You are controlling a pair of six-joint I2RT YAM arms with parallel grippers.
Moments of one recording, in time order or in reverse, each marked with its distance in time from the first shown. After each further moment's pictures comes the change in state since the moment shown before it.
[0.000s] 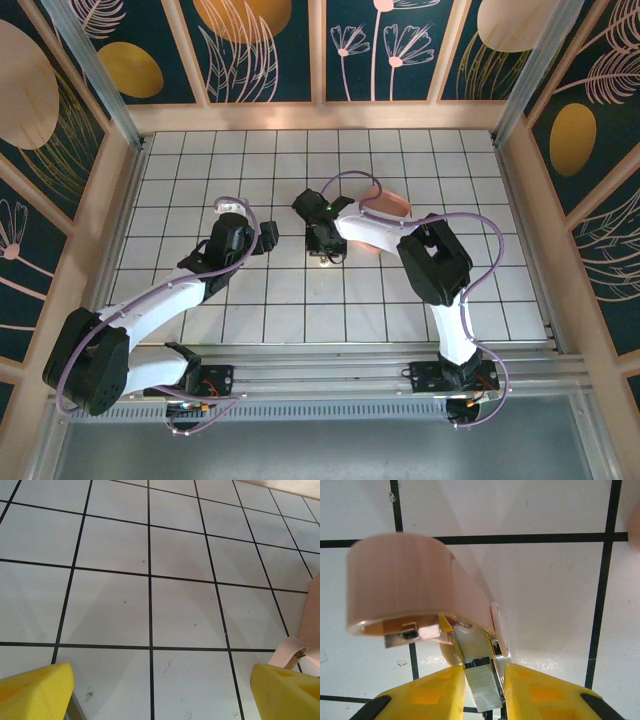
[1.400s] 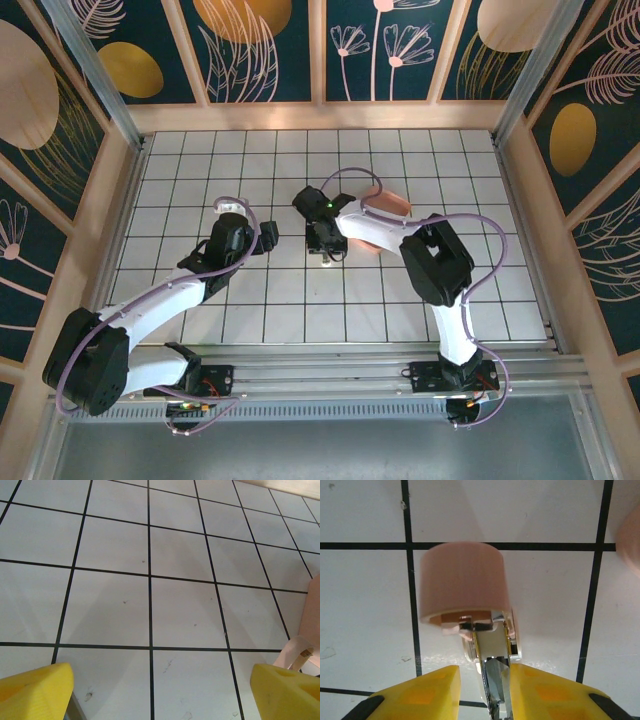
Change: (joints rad) left arm 0.000 -0.001 0.000 0.000 0.000 0.000; right arm -0.005 -0.004 0.021 -0.025 0.003 -0.034
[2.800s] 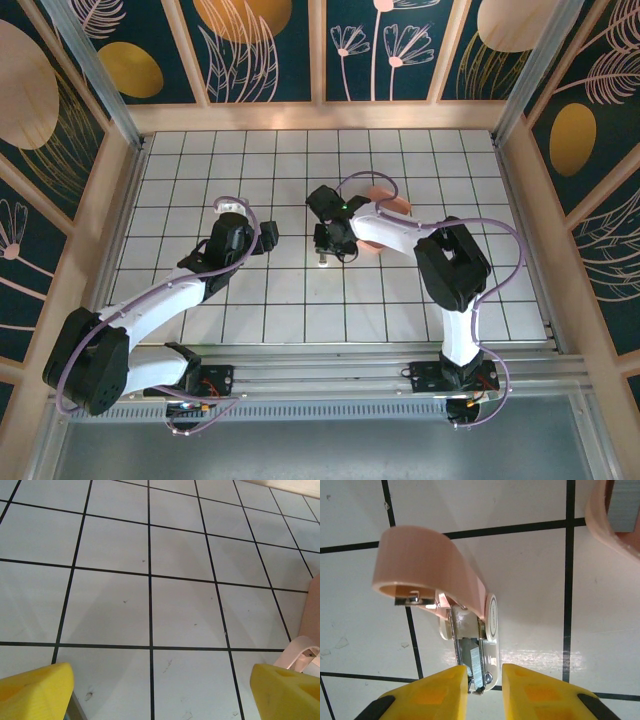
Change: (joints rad) left arm 0.000 0.002 0.005 -0.007 0.000 0.000; right arm -0.045 -0.104 -0.130 0.084 -0.086 0.076
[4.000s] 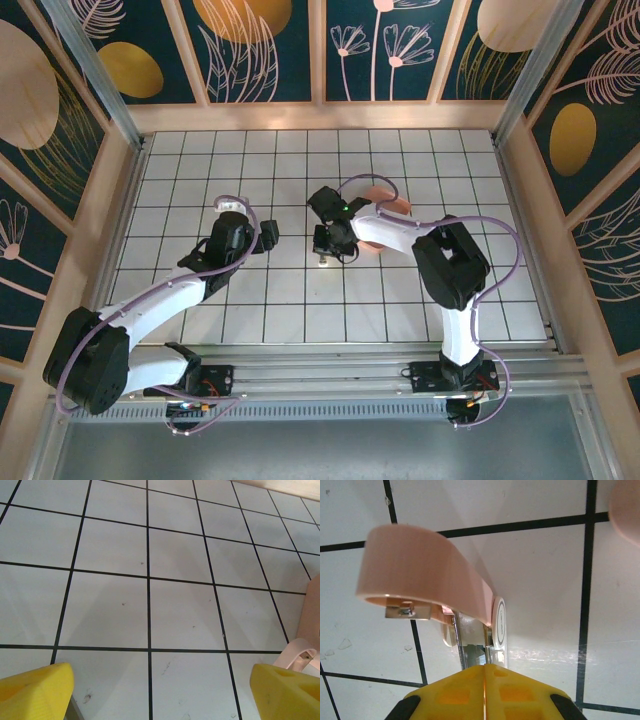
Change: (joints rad) left arm 0.000 0.003 0.008 0.000 0.003 0.000; right arm -0.009 0.005 -0.024 0.048 -0.040 -0.001
